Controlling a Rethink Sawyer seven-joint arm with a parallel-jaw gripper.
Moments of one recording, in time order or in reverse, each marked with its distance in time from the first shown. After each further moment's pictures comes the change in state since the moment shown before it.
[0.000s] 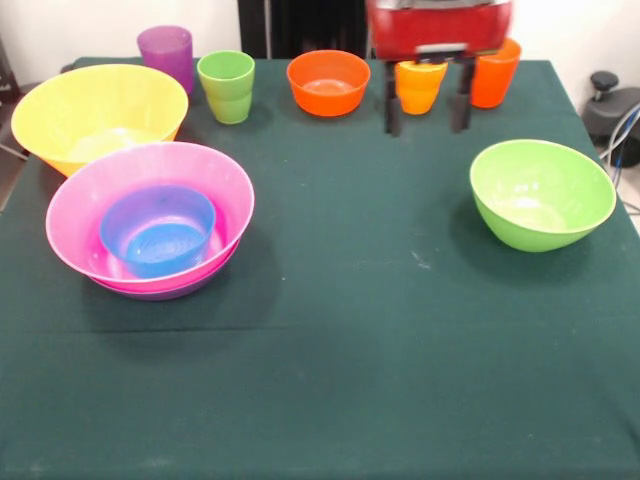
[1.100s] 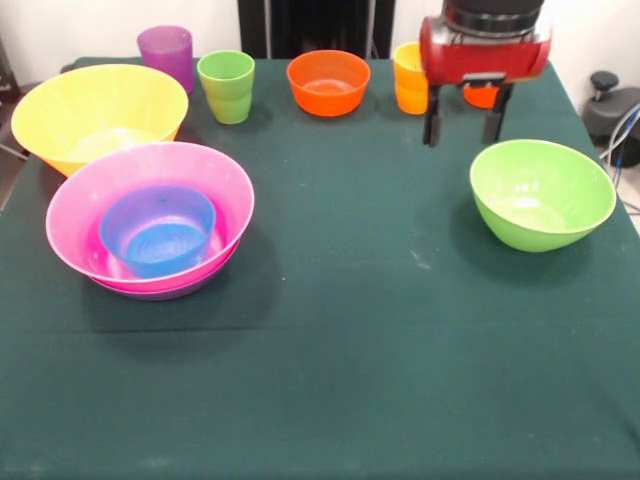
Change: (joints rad) arm 0.138 0.085 -0.138 -0.001 0.057 -0.020 0.032
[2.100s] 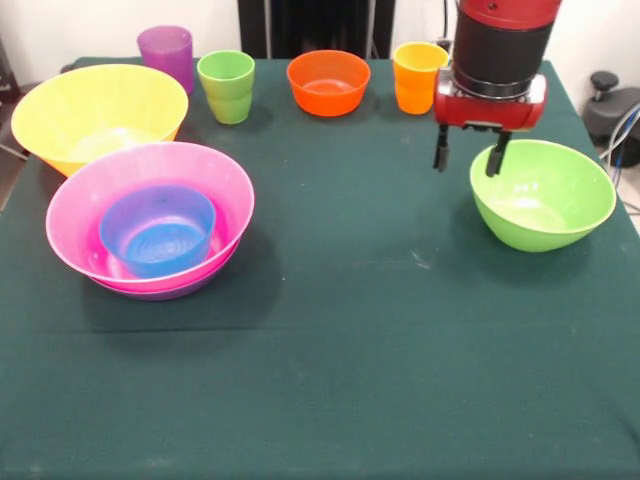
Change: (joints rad) arm 0.108 0.129 -0.101 -0.001 0.096 -0.064 0.163
